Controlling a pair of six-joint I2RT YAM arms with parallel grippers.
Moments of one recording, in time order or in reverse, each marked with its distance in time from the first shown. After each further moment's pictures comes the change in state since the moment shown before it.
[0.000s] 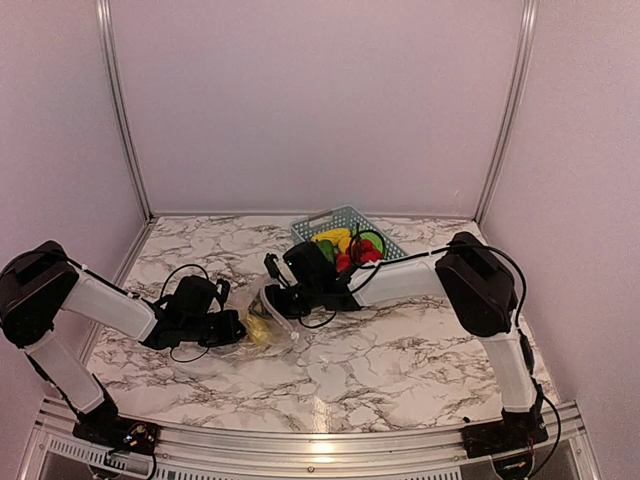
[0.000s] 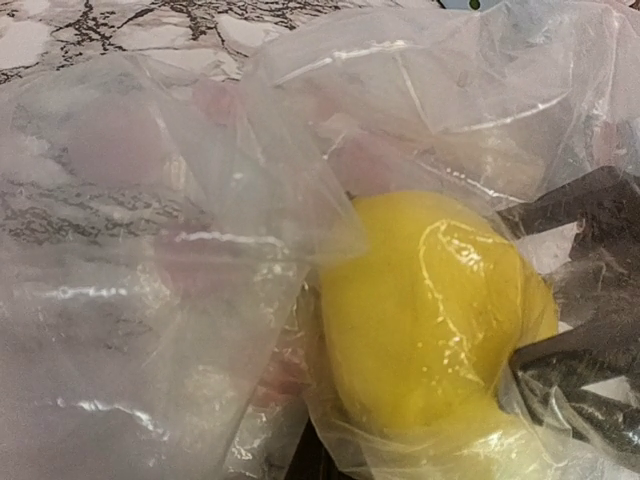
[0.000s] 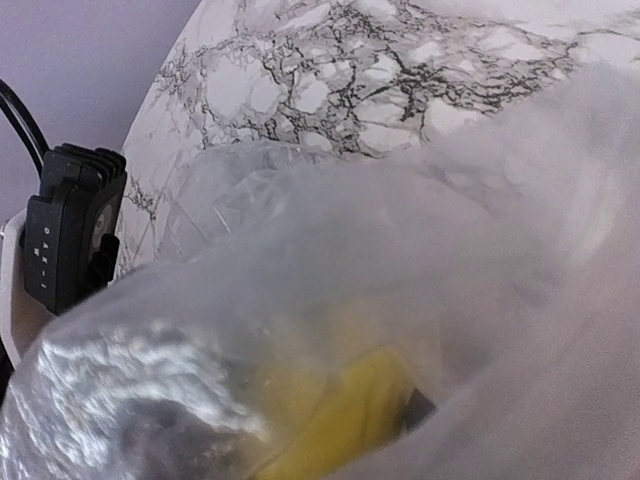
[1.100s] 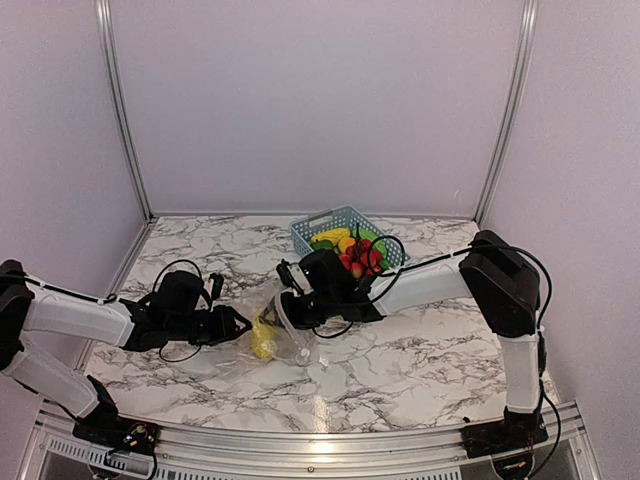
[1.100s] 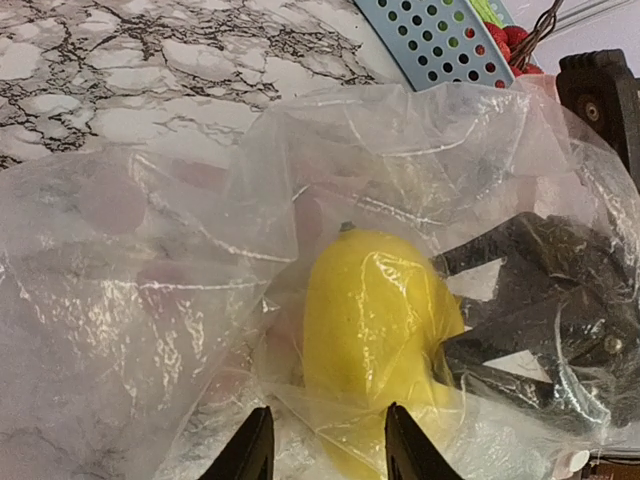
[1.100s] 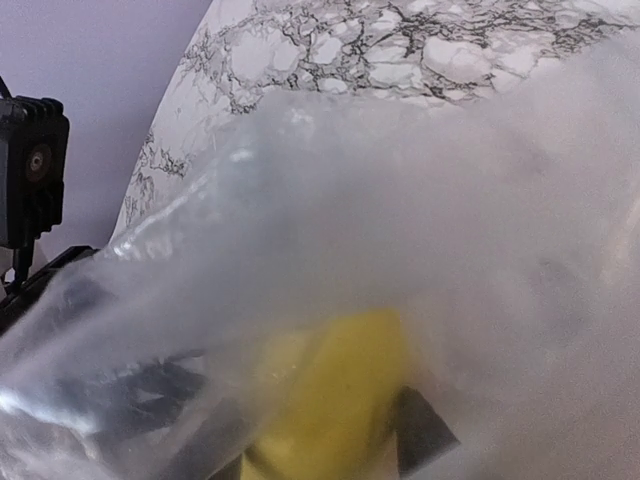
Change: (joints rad) left arm -0.032 -0.242 -0.043 -0.110 0.044 -0.068; right arm 0.013 -0.158 -0.243 0.118 -0.031 0.076
